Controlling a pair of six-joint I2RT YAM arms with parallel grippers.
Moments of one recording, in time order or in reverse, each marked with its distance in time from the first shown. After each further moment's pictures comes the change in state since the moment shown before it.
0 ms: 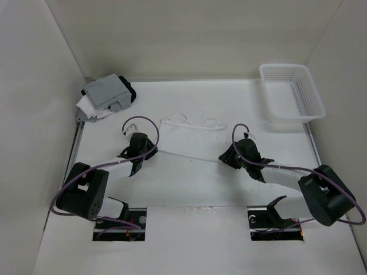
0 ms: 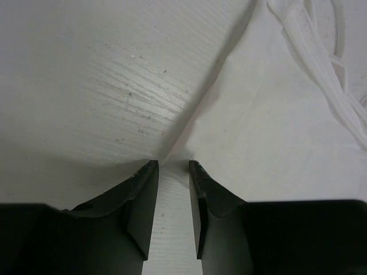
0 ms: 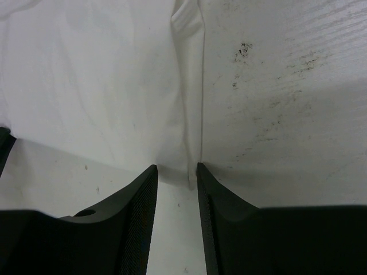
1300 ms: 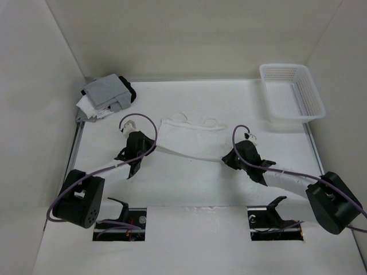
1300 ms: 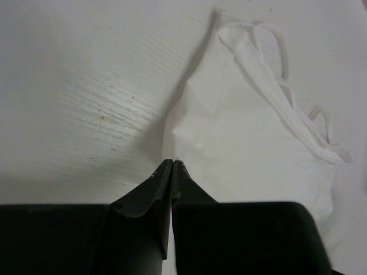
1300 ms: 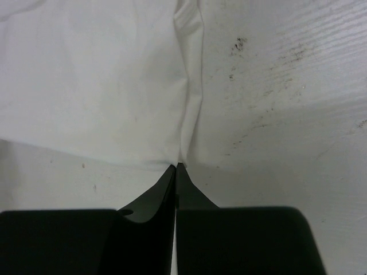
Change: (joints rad) left arm 0.010 -0.053 -0.018 0.092 0.003 -0.006; right arm 0.054 -0.058 0.002 -0.072 0.098 0.010
